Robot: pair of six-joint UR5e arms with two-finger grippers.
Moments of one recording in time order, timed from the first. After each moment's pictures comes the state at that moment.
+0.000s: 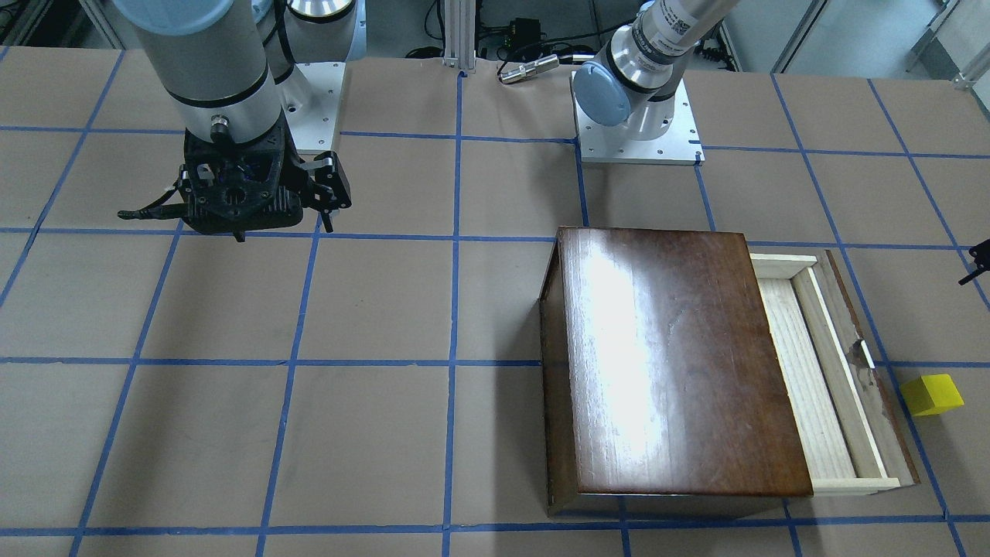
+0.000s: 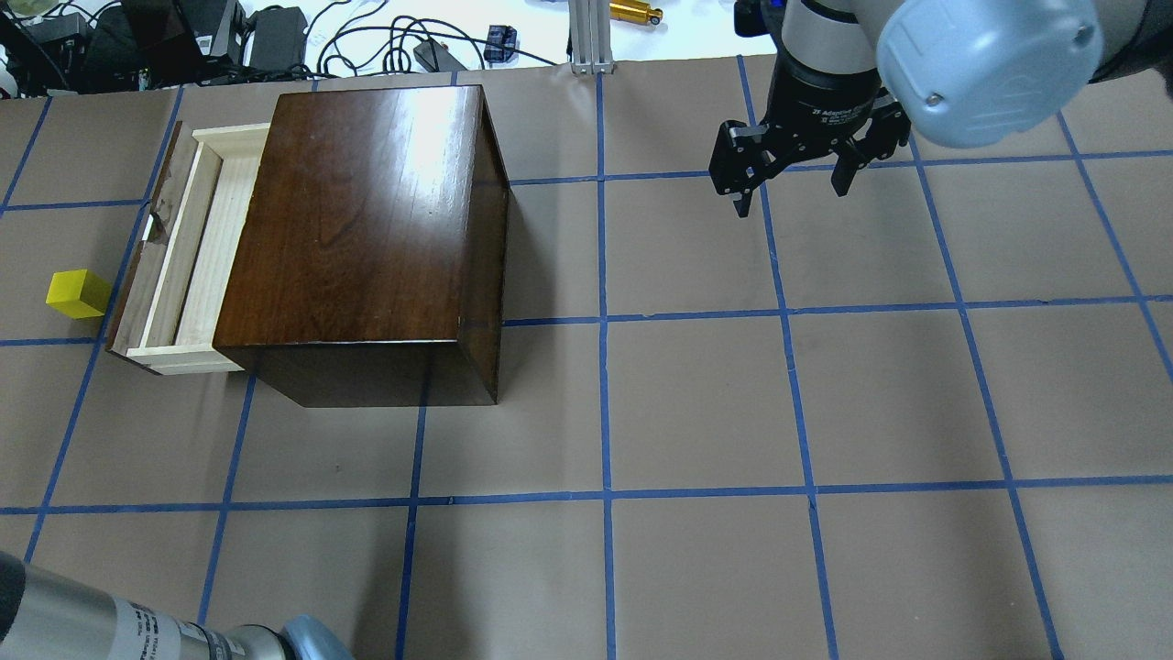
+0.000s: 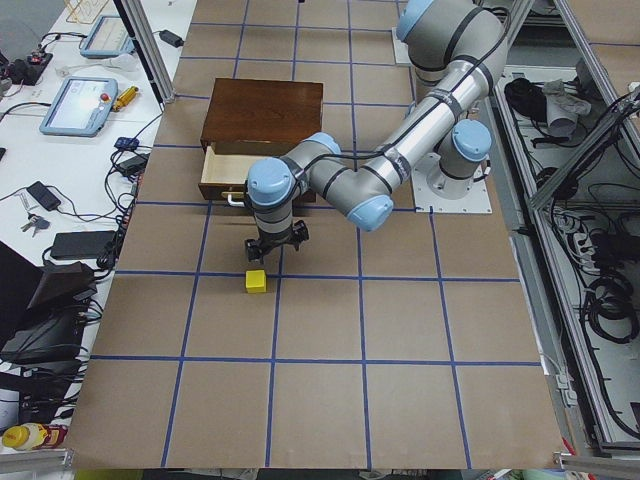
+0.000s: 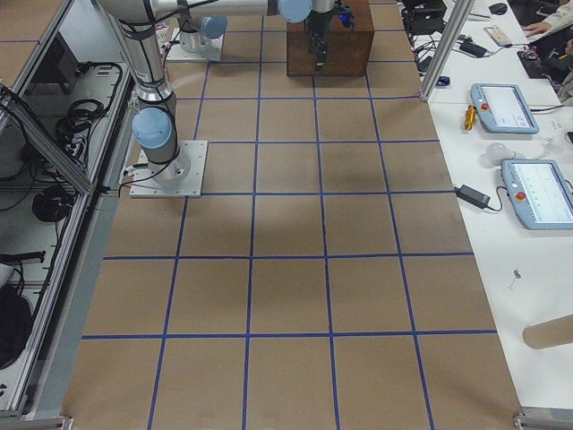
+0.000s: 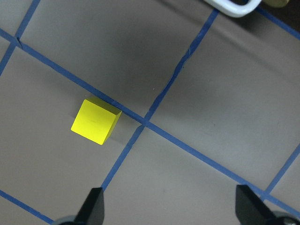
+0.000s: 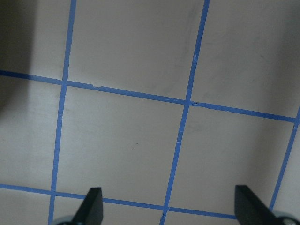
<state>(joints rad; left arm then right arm) -0.76 -1.99 -1.45 -1.25 1.56 1.98 1.70 -1.45 1.48 -1.58 -1.60 -0.05</state>
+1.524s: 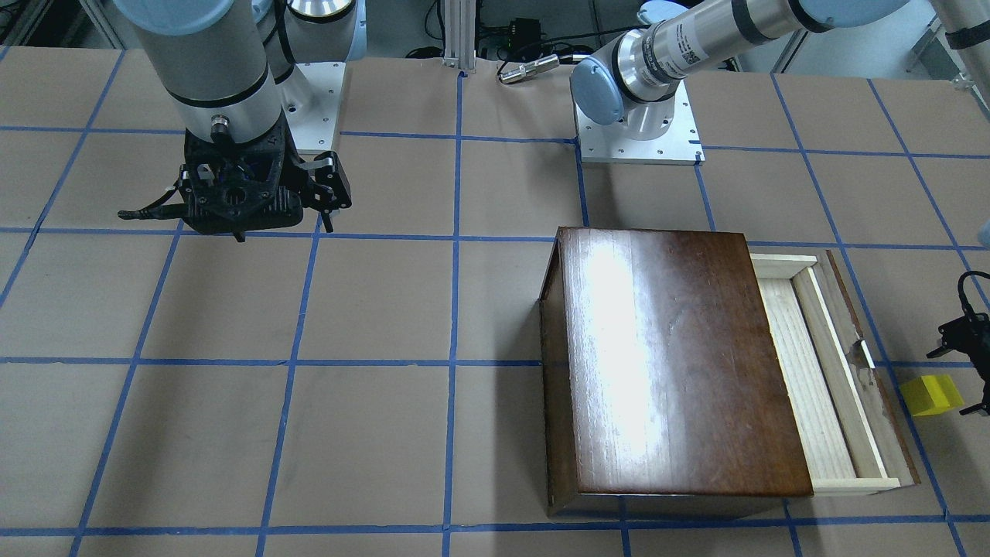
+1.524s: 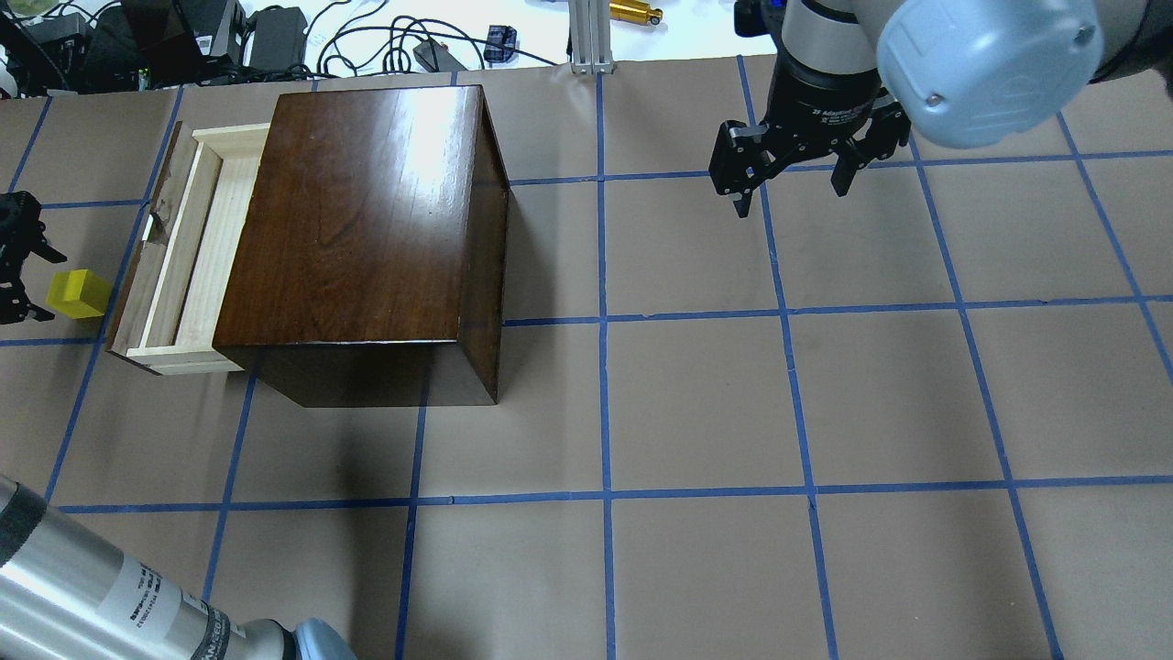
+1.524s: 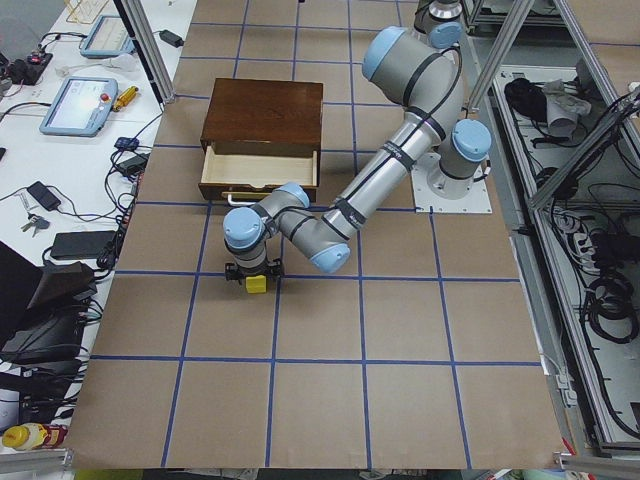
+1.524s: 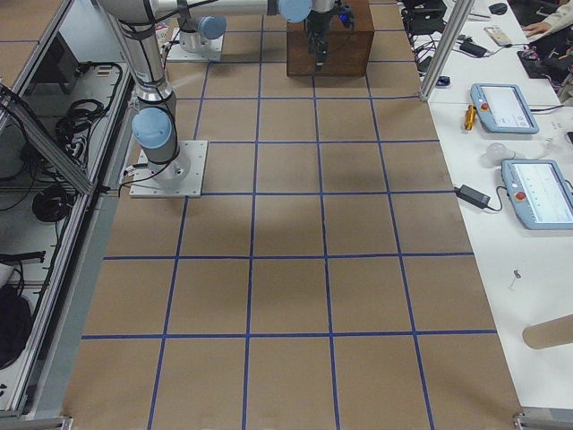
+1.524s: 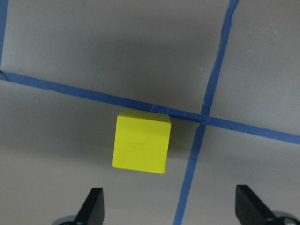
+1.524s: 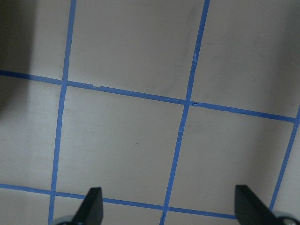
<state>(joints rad) -0.81 -2.23 -1.41 -1.06 1.53 2.21 1.70 -1.45 1.48 -1.58 -1.60 -0.05</state>
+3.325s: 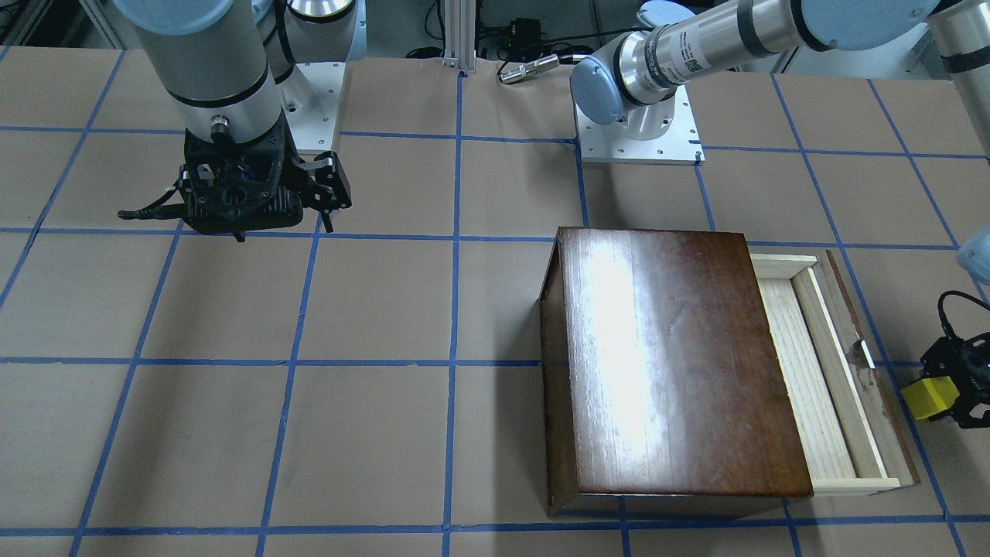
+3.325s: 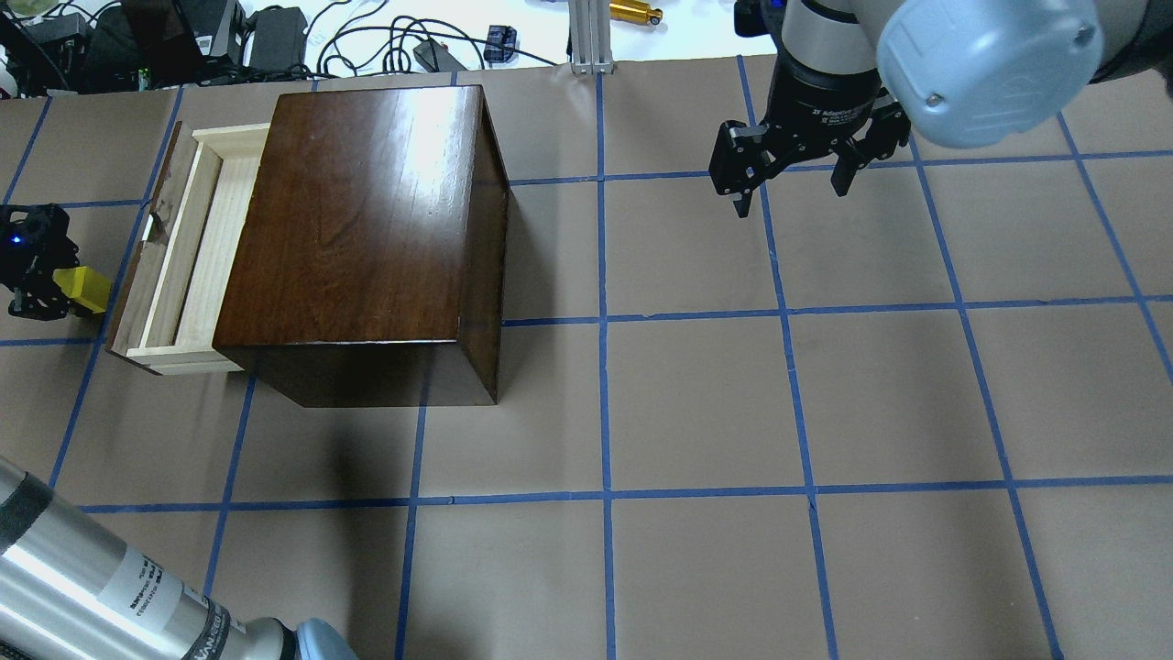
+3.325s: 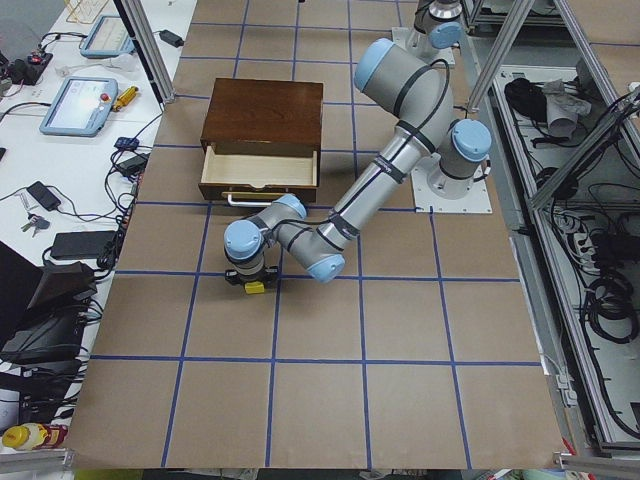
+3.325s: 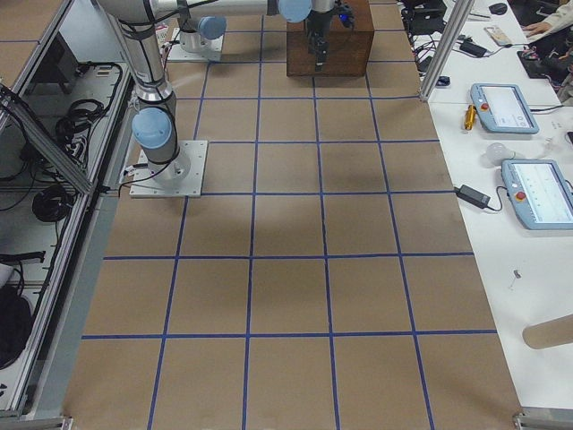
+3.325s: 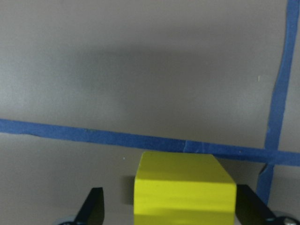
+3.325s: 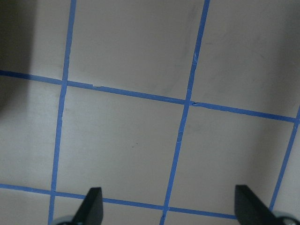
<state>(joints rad) -0.81 -2.28 -1.42 -1.01 1.50 2.21 1.70 -1.45 1.48 -1.58 -1.60 -0.05</state>
